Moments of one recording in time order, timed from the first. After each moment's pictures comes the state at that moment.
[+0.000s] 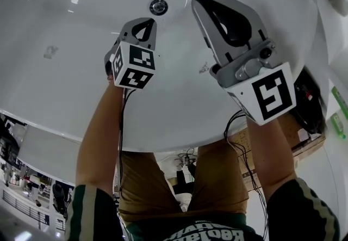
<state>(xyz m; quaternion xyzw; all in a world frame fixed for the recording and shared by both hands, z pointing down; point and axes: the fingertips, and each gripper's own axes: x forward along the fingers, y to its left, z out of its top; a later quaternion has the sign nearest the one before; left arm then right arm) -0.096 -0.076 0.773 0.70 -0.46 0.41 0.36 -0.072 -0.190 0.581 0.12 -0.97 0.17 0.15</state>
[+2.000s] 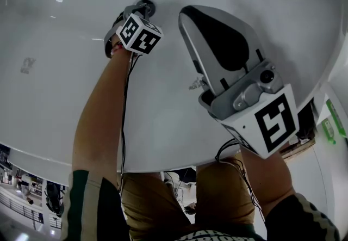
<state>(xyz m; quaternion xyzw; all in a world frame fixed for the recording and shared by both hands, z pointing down) -0.094 -0.076 0.940 0.63 -0.41 0.52 0.40 -0.073 -0.190 0.619 0.12 -0.94 0.28 0.17</state>
